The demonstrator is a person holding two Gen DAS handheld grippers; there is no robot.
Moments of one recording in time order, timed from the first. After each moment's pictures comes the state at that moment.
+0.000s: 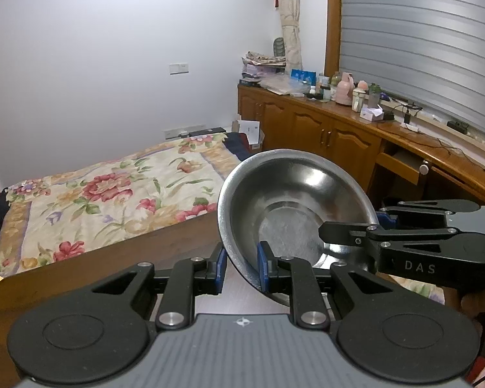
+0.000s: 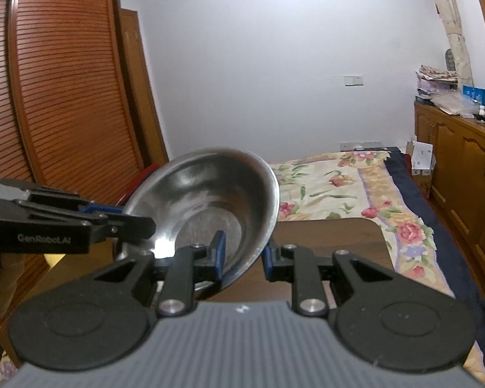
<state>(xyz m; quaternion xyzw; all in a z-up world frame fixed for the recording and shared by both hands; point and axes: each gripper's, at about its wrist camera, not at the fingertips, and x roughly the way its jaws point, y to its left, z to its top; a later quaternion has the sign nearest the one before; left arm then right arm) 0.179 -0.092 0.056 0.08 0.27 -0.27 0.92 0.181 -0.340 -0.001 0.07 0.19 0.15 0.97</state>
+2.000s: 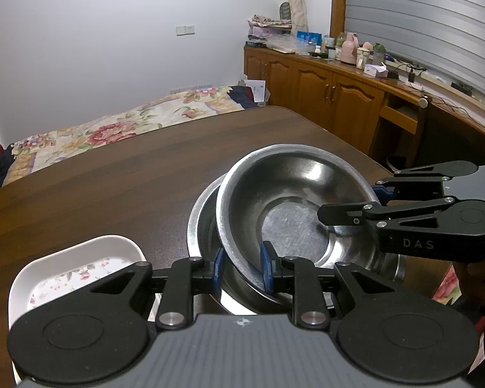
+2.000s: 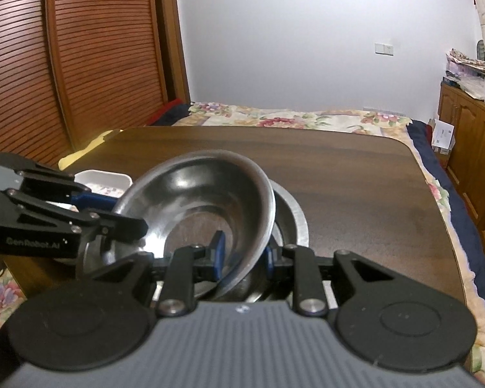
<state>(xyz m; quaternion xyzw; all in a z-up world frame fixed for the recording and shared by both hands) 0.108 -0.073 -0.047 0.09 0.32 -0.25 0.91 0.134 -0.306 -0.071 0.00 0.26 0.18 0.95</state>
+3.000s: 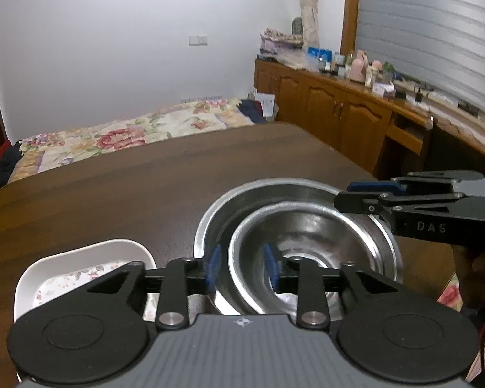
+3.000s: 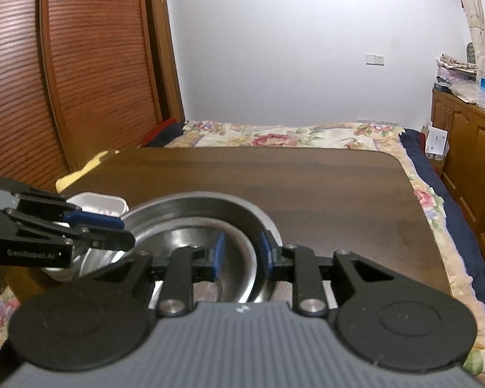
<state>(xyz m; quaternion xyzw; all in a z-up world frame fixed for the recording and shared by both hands) 0.102 -0.064 -0.040 0.06 0.30 -0.24 0.92 0.129 -0.322 -0.061 0.03 0.23 0.17 0.96</state>
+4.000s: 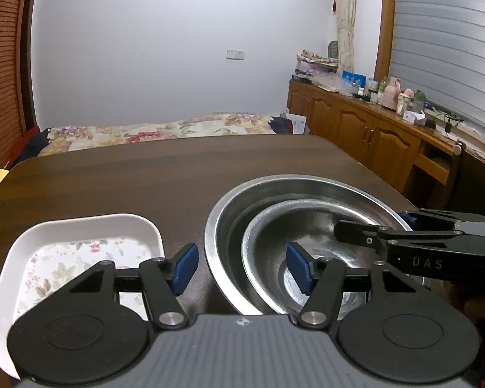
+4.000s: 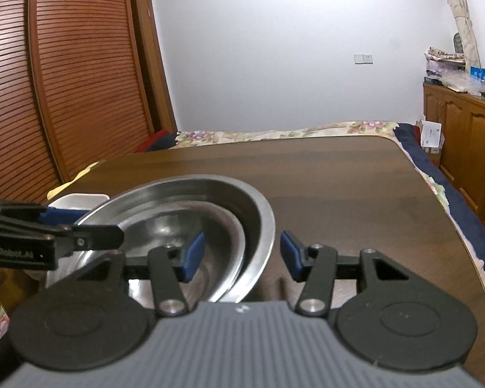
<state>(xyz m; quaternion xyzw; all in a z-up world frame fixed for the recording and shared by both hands) 0.094 -0.069 -0.068 0.01 0.28 -0.17 0.94 0.137 -0.325 -0.094 0.06 0.21 0.16 0.96</state>
